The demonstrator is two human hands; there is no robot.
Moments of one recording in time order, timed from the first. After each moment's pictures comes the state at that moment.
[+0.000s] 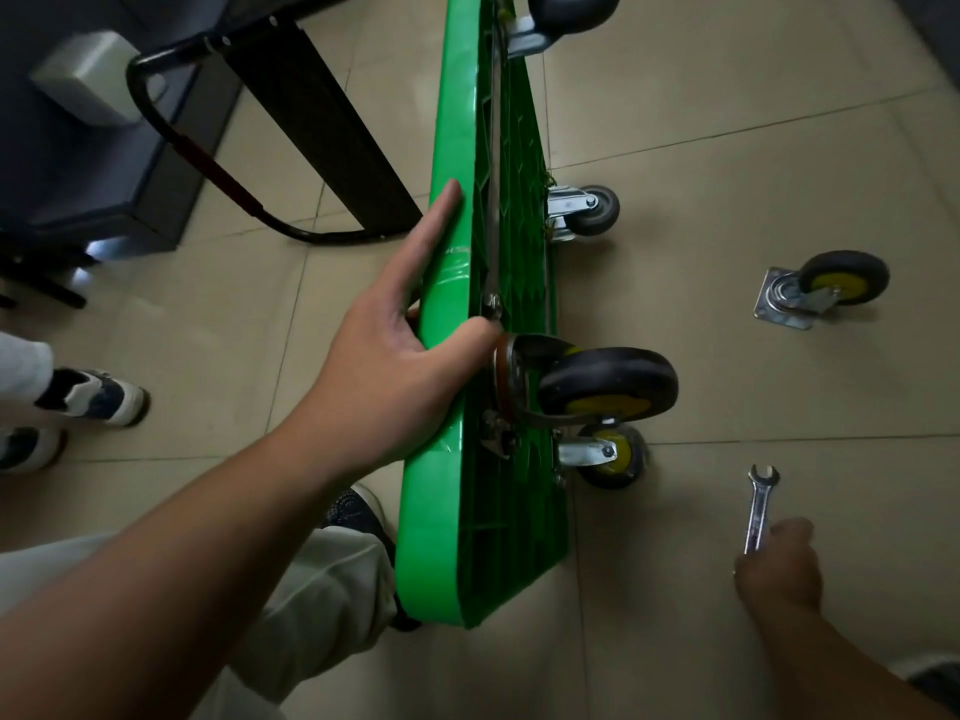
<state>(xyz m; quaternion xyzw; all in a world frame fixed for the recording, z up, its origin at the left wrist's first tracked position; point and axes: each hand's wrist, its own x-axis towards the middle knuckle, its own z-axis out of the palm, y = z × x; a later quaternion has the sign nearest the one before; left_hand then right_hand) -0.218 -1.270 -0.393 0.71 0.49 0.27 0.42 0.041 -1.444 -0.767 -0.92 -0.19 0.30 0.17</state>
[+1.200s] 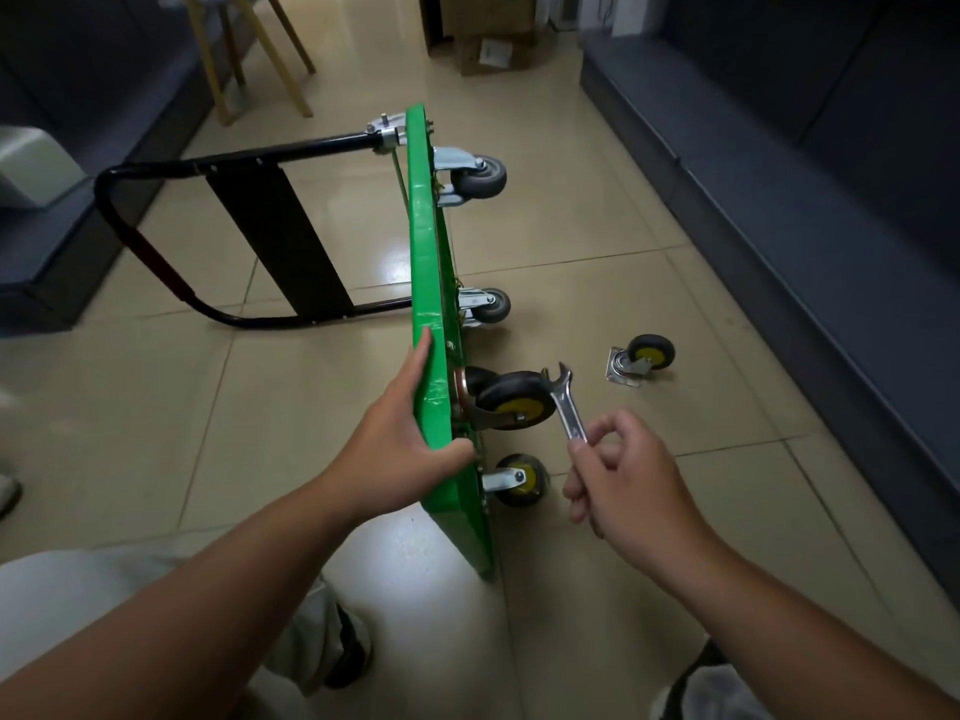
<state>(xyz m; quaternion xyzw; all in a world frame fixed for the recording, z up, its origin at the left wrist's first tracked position) -0.259 -1.326 -0.388 0.73 0.44 0.20 0.48 -0.062 -1.441 -0.393 -0.73 -0.37 0.39 0.42</state>
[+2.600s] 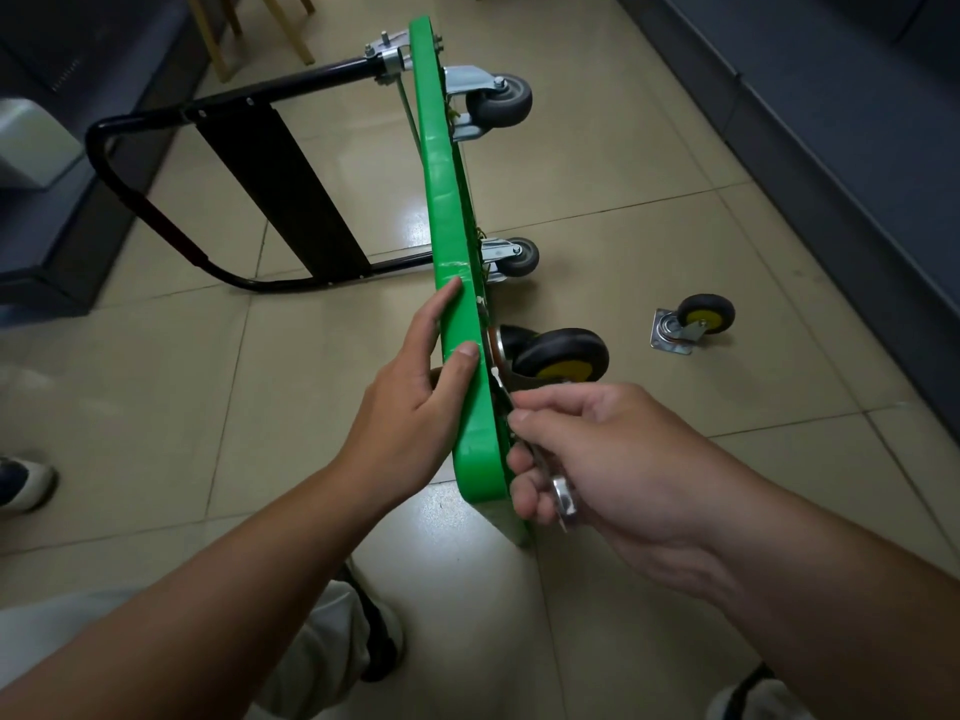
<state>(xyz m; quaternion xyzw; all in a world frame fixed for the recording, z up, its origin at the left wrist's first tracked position) -0.241 -1.282 -0.410 0.75 0.46 0.25 0.40 -0.095 -1.377 -0.352 -0.57 -0.19 0.66 0.46</state>
